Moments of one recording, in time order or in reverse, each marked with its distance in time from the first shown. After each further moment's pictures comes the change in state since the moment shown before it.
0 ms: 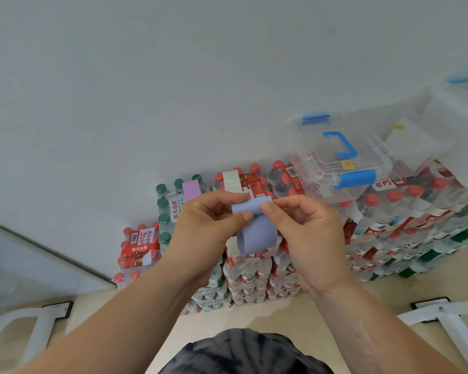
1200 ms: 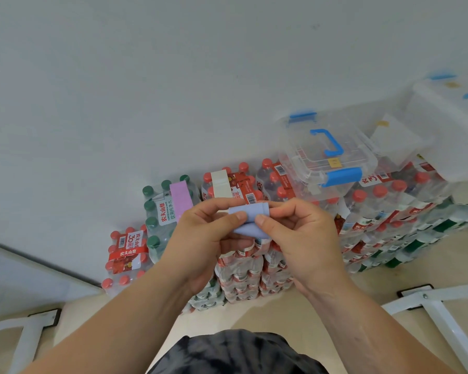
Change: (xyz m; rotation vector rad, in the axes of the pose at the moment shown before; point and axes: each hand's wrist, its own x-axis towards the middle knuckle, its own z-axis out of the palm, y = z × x) left_hand 0.007 -0.005 0.007 -0.217 -0.077 -0.238; right_hand 0.005 0.010 -0.010 -0.035 0.025 0.040
